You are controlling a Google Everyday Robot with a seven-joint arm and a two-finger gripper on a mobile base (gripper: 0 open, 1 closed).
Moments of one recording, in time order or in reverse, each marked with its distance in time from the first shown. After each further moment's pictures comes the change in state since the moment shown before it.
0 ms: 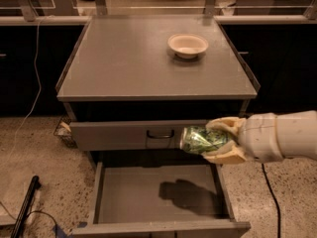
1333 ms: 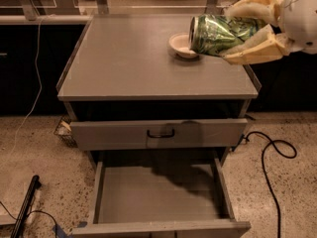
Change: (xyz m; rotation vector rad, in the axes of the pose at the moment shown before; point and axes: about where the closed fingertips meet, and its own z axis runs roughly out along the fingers) arm -0.184 -0.104 -0.138 0.182 -0.048 -0.292
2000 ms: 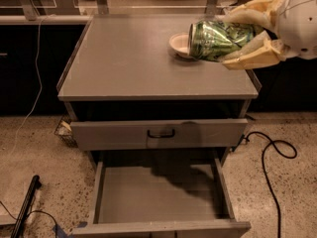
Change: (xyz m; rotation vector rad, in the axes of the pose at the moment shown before) arm 0.003 0.006 0.005 -0.002 0.027 -0.005
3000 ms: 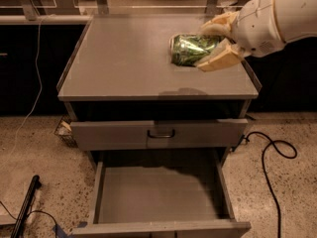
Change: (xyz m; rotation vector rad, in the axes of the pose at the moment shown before) arm 0.037 -0.020 0.080 -0.105 0.031 0.023
